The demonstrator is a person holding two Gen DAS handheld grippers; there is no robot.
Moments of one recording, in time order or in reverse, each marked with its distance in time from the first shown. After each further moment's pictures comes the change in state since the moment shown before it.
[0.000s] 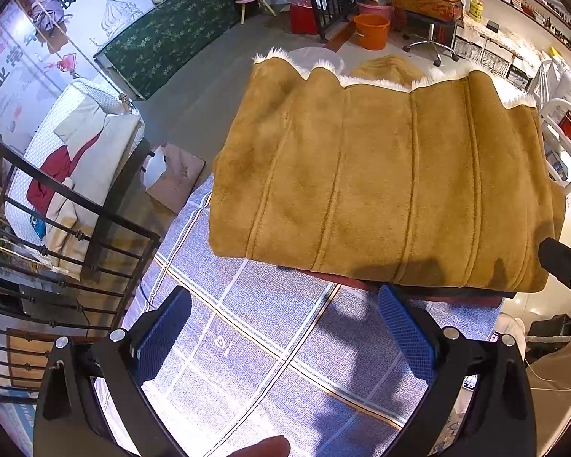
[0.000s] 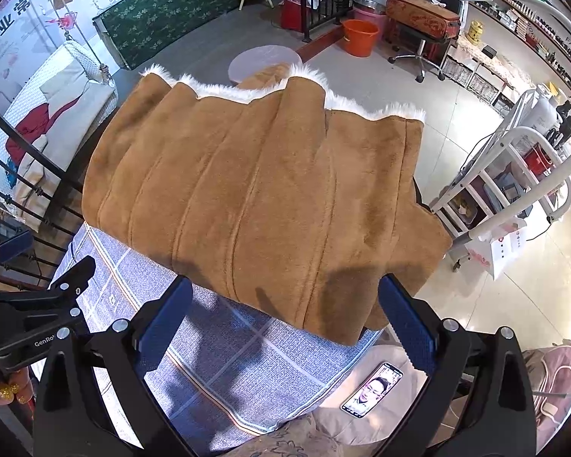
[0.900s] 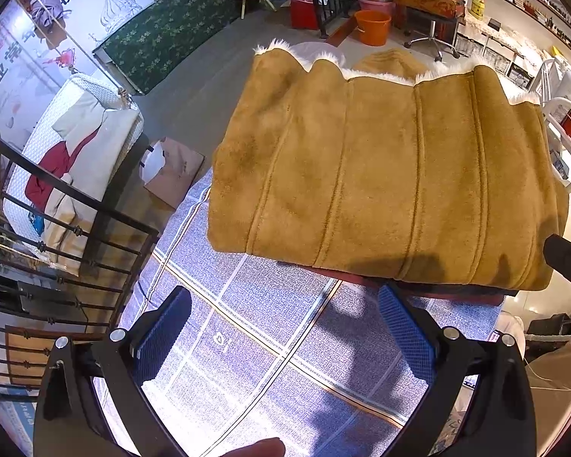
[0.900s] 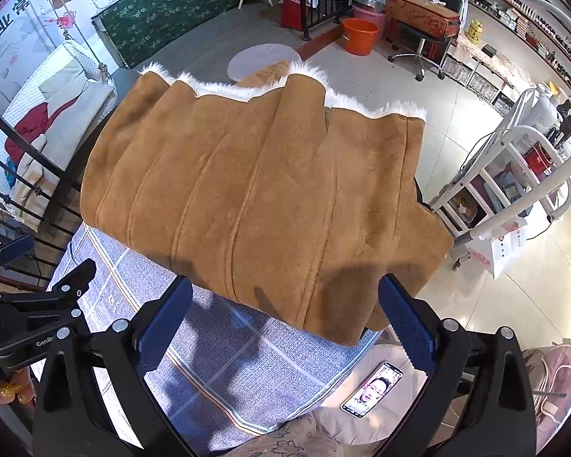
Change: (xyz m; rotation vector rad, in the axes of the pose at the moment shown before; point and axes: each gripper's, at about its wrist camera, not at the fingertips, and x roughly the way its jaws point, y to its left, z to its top) left arm 0.008 0.006 -0.001 -0.012 0.018 -0.002; right arm 0.001 0.001 -0.001 -0.001 0.003 0.000
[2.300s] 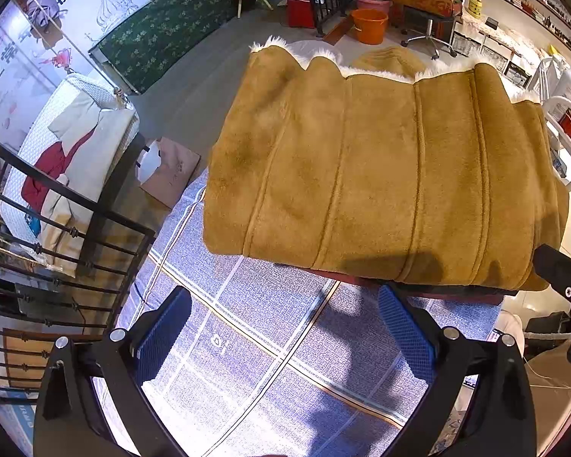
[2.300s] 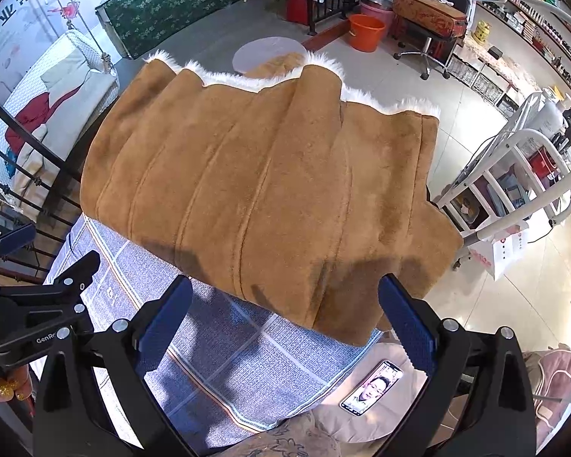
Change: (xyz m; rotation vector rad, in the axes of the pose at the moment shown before) left arm 0.002 0.002 -0.001 0.018 0.001 -0.023; right arm 0.012 0.009 -0.002 -0.024 0.022 -0.002
